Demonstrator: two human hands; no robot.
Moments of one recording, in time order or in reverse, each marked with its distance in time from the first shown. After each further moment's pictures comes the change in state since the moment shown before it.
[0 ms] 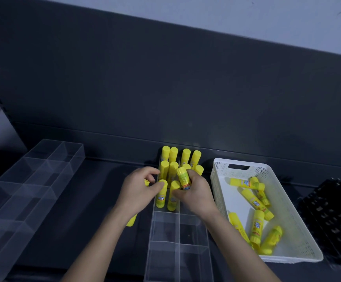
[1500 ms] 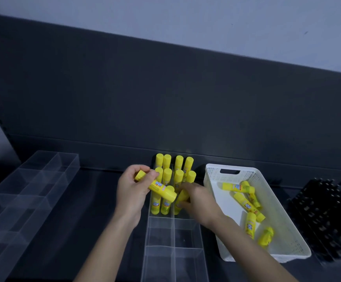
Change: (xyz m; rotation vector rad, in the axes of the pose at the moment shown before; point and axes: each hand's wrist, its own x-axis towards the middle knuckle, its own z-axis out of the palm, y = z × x) left_hand -0.012 0.034 0.003 -0.798 0.167 -0.146; right_hand -0.009 0.012 -0.027 -0.582 -0.117 -0.208
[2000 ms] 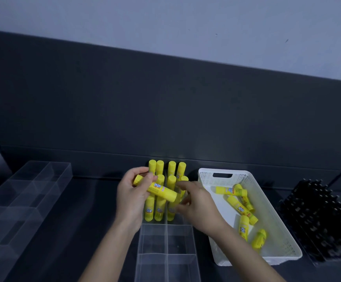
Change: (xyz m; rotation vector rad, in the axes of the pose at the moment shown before) left_hand -0.002 -0.001 0.019 -0.115 -0.013 -0.016; right_hand -0.018 -0.008 -0.021 0.343 0.119 0.071
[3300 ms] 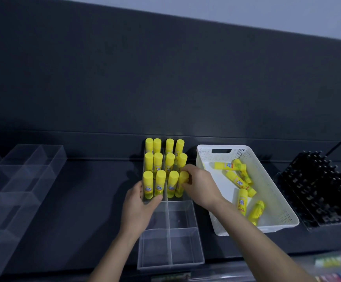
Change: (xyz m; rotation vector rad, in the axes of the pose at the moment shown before) left_hand -0.020 -0.080 -0.048 0.774 -0.152 0.009; right_hand 0.005 0.019 0.008 -0.224 0.002 0.075
